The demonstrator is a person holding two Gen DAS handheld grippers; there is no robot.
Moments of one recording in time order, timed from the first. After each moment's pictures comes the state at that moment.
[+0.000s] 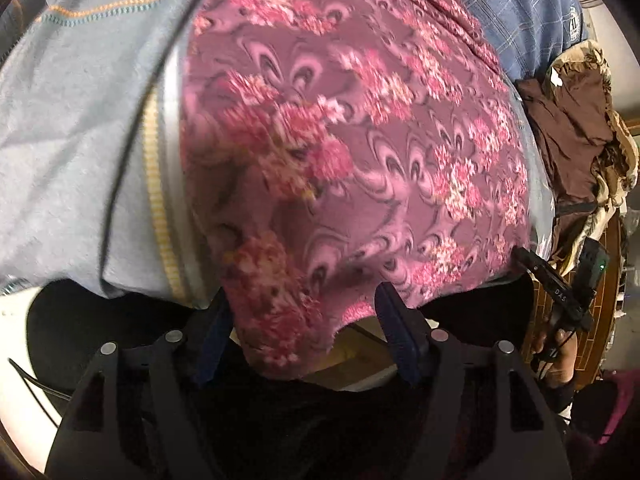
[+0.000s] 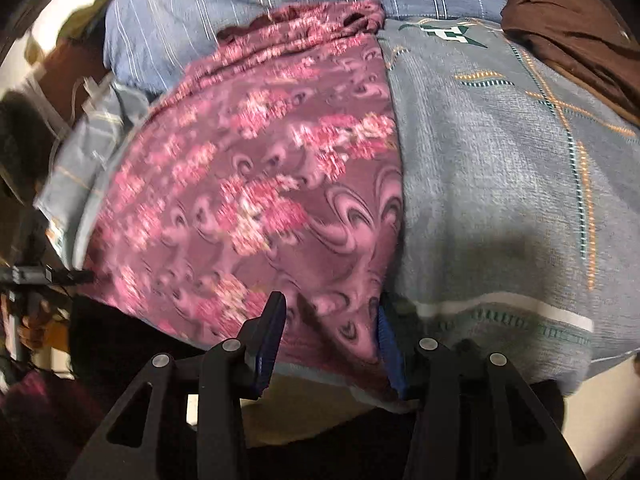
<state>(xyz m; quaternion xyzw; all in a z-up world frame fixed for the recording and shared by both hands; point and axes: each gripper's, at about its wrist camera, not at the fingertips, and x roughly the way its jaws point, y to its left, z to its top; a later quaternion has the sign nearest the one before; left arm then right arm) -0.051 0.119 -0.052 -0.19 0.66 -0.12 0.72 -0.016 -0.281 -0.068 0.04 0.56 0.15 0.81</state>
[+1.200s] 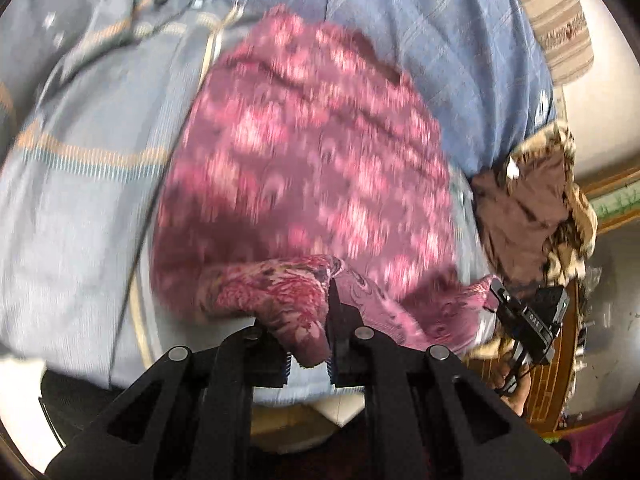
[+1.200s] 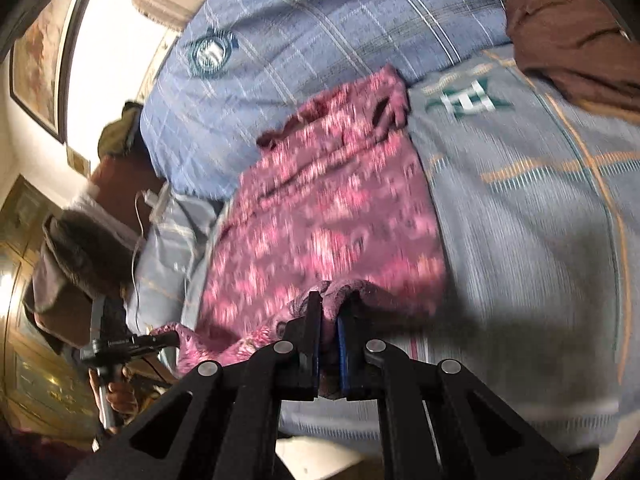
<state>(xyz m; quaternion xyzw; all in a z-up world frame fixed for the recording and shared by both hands) 0.018 0.157 0.028 -0.28 0.55 -0.12 0.78 0.071 -0.309 -0.008 0.27 0.45 0.22 0.82</state>
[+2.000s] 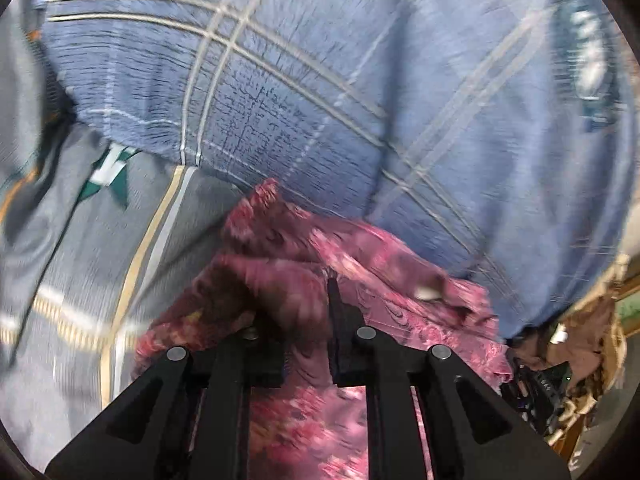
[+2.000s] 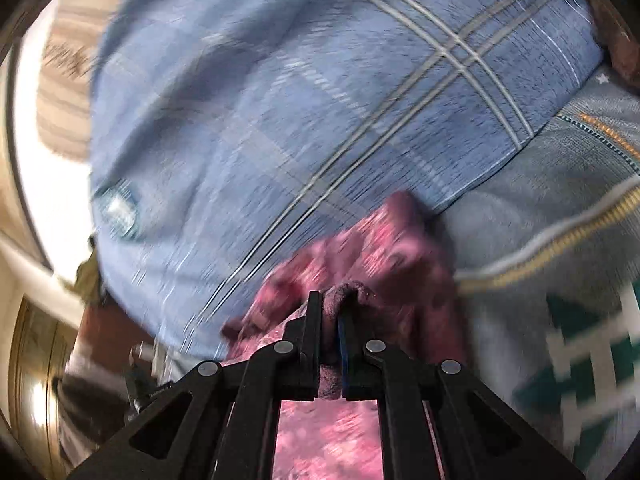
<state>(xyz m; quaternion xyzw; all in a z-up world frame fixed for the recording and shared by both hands) 0.331 0.179 -0.013 -0.29 0.52 -0.02 0.80 0.352 -0.310 -0.066 0.42 0.42 0.14 0.79</state>
